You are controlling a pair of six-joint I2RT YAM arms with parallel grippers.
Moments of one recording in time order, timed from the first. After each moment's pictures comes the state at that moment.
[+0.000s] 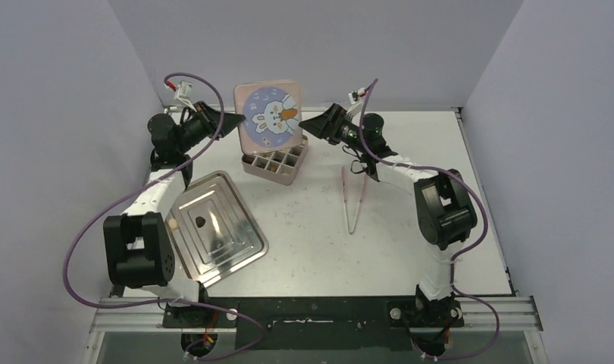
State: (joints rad) left arm 0.06 1.51 1.04 0.66 0.83 -0.83; right arm 0.39 1.88 1.23 0.66 -0.52 0.89
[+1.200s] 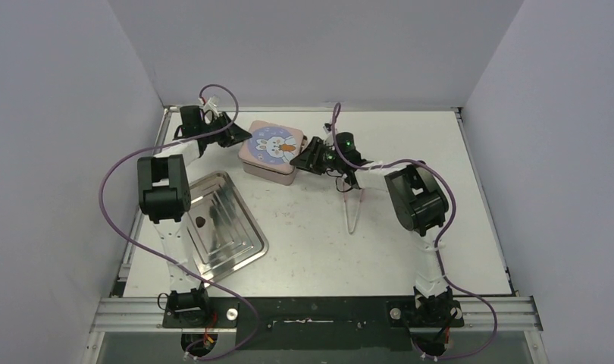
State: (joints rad) left arm 0.07 2.22 1.58 0.10 0.84 -0.59; right arm 0.48 2.16 1.32 0.45 -0.54 0.88
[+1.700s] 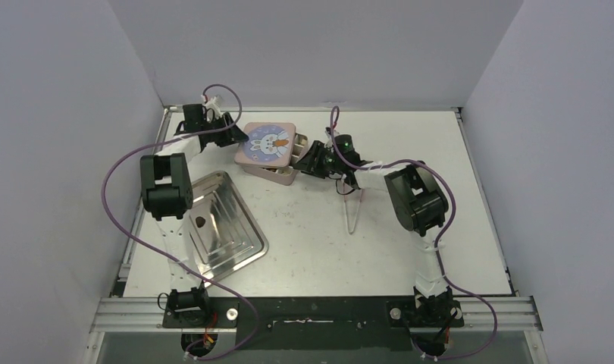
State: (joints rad) left arm 0.07 2.28 1.69 -0.09 0.67 -0.34; right arm 0.48 2.16 1.32 0.35 -0.45 0.82
